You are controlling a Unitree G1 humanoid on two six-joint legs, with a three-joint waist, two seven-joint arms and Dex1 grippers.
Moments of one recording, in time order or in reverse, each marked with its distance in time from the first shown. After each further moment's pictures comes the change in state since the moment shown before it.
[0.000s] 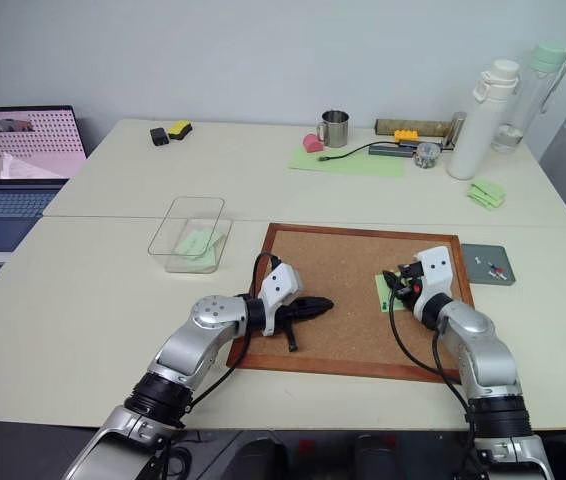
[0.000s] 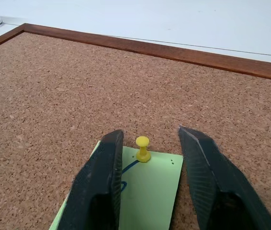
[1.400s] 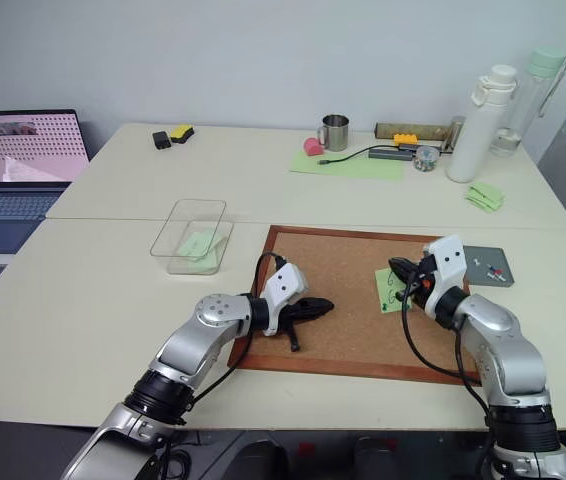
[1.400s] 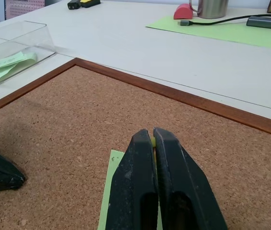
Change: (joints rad) left arm -0.013 0.007 -0.029 -0.031 0.024 0.096 0.046; right arm 0.043 -0.075 -0.063 -0.224 0.081 0.103 0.090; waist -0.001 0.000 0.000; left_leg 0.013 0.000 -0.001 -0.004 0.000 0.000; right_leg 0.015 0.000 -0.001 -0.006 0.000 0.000
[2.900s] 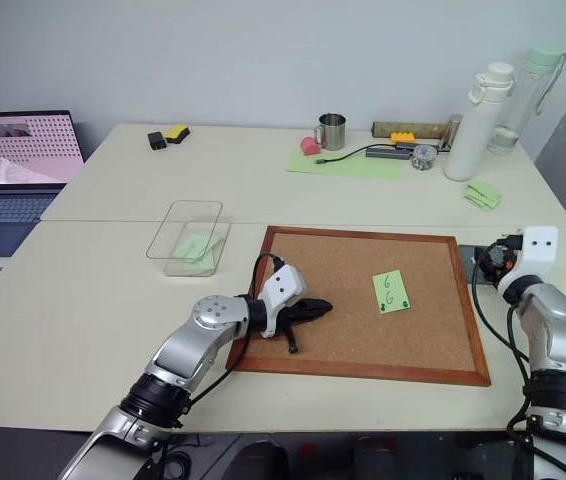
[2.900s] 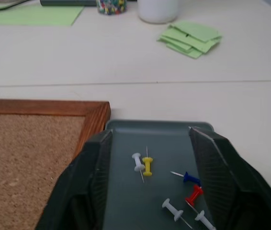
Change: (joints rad) left arm 0.016 0.015 0.000 -0.032 0.000 0.001 0.007; right arm -0.128 -0.115 -0.256 0.425 -0.045 -0.104 -0.158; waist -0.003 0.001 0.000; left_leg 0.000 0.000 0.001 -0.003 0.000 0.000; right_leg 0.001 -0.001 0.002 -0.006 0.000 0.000
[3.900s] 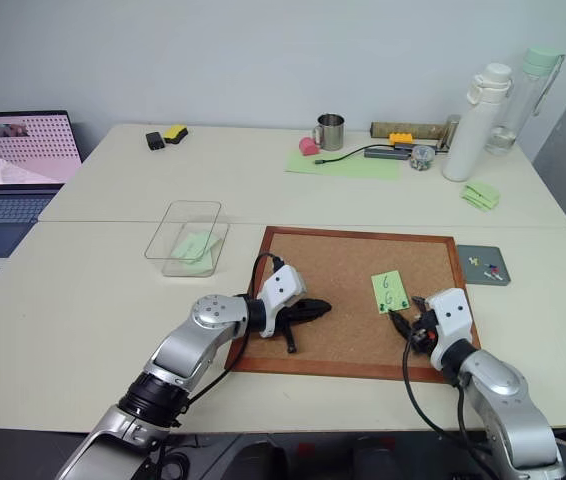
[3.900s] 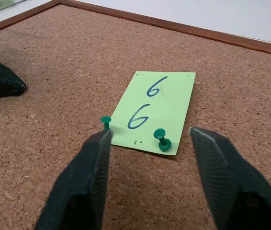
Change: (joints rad) left arm -0.002 0.013 -0.009 -0.003 0.000 0.000 -0.010; right arm 0.467 0.124 0.301 -0.605 -0.047 -0.008 0.075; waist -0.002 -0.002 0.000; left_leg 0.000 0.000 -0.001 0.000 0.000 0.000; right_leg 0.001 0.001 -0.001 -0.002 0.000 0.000
